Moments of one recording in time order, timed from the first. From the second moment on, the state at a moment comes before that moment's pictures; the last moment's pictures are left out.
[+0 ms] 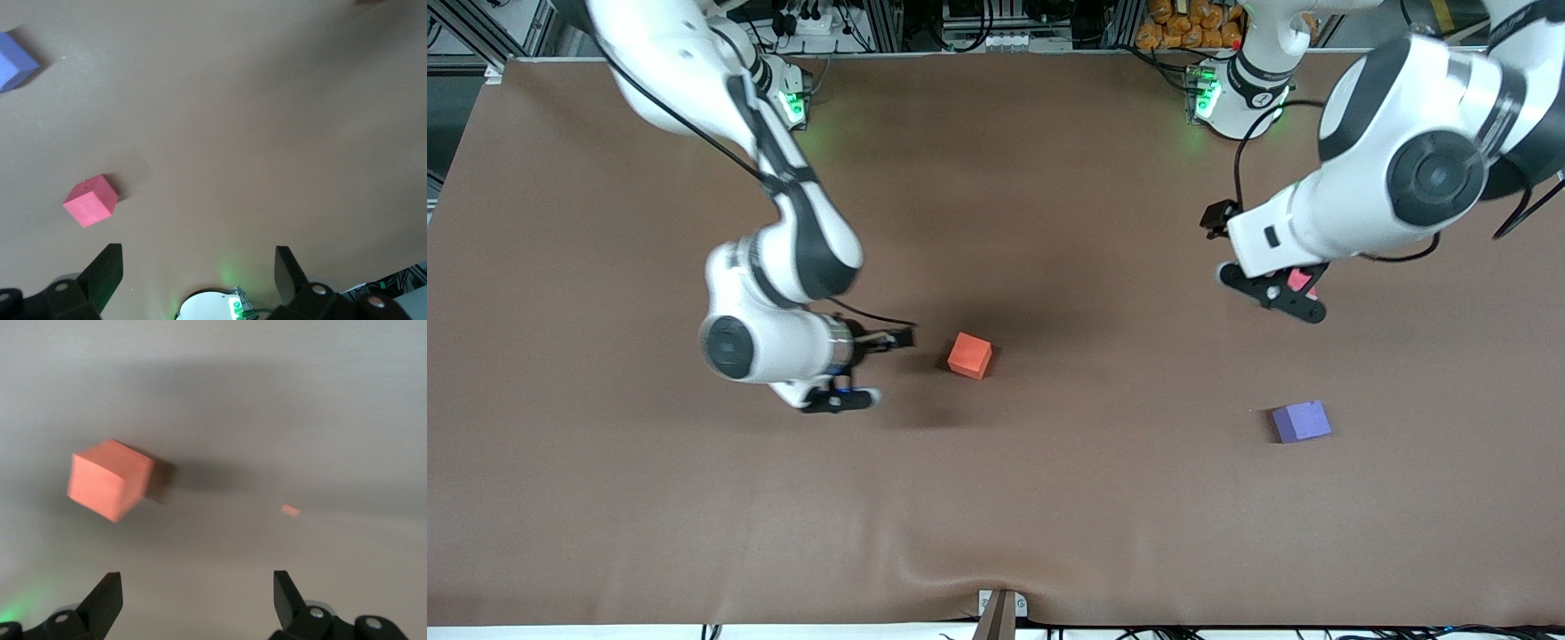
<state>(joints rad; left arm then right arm) -0.09 0.26 -0.30 -1.53 -0.05 1.47 0.08 0.42 0.55 -0.09 -1.47 0.36 1.78 0.13</state>
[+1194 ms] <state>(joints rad) -0.48 0.65 -0.30 -1.46 -0.08 2.08 0.02 0.08 0.14 -0.09 -1.49 0.05 1.50 0.04</state>
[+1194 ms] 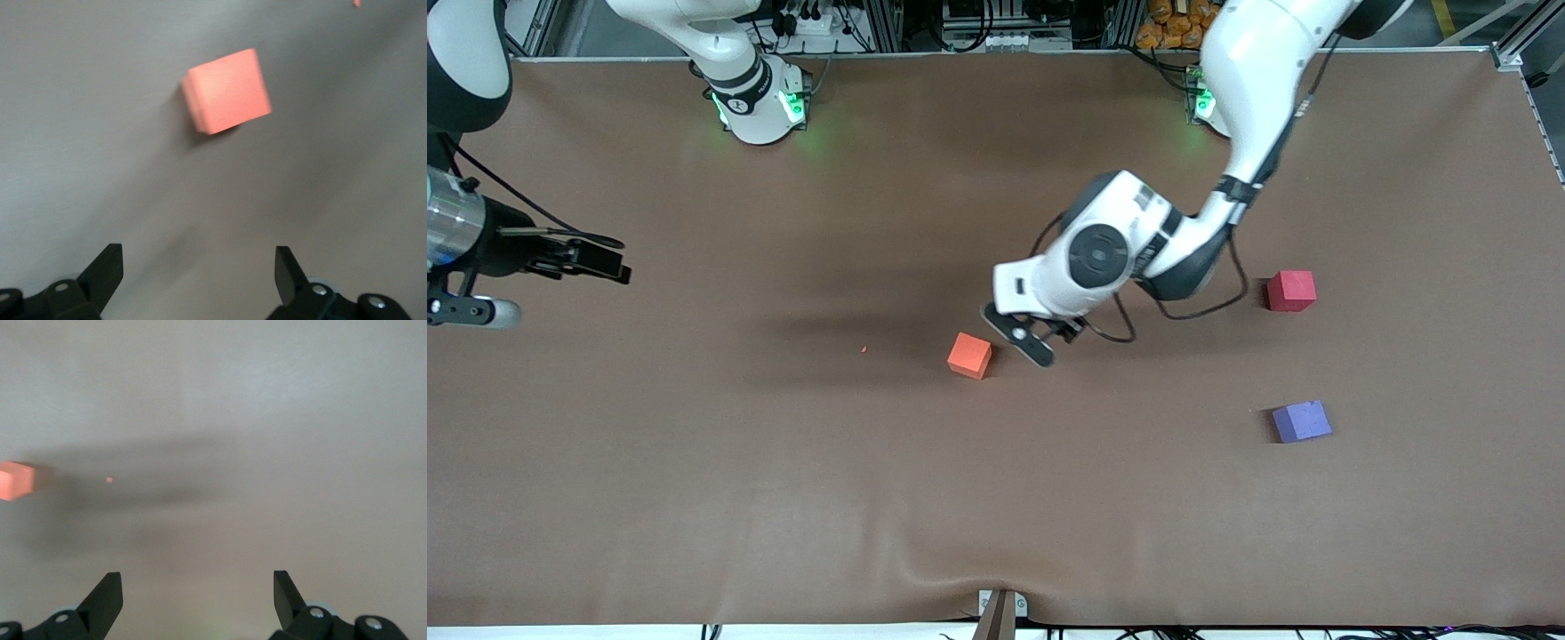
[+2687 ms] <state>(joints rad) -0.68 0.79 -0.23 -1.46 0.25 2.45 -0.30 0.05 0.10 -0.10 -1.50 0.03 1.45 -0.05</state>
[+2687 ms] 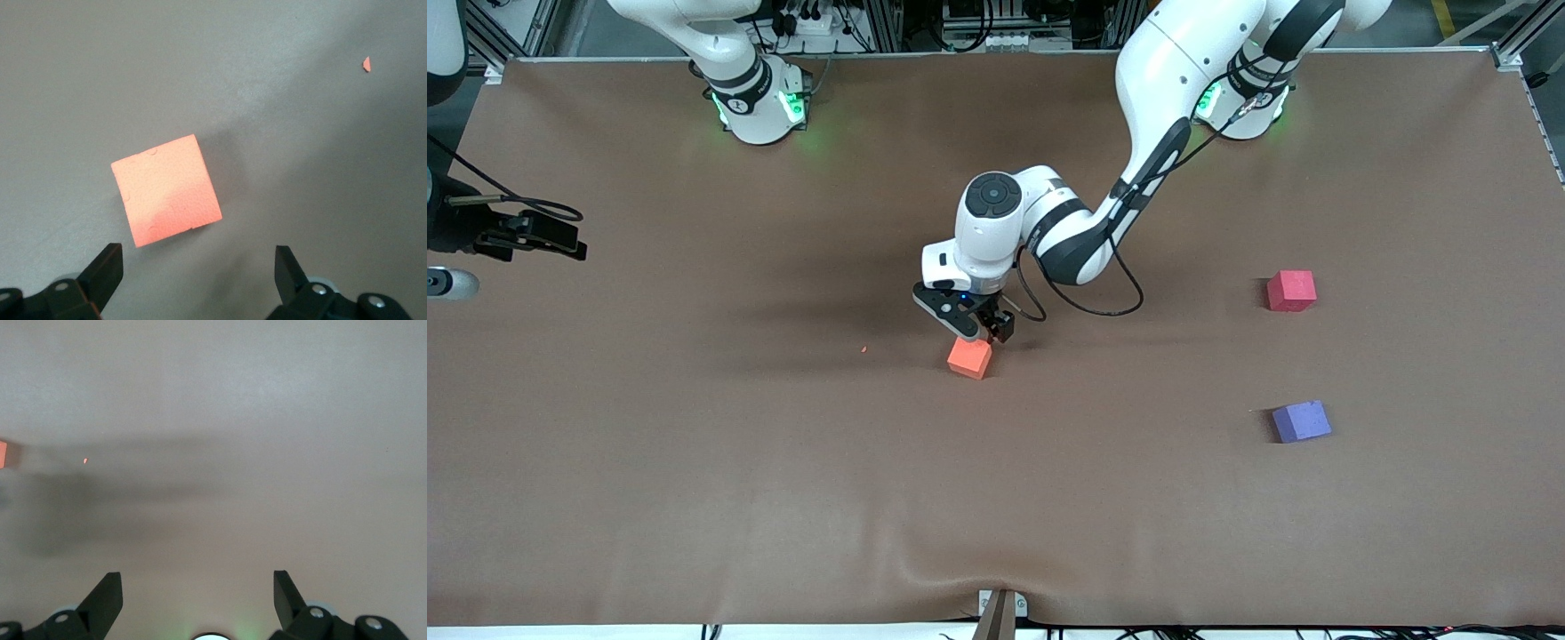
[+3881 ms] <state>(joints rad) -0.65 0.82 -0.21 -1.47 0.25 2.51 -0.53 0.05 0.12 -0.10 -1.49 0.03 1.46 -0.05</state>
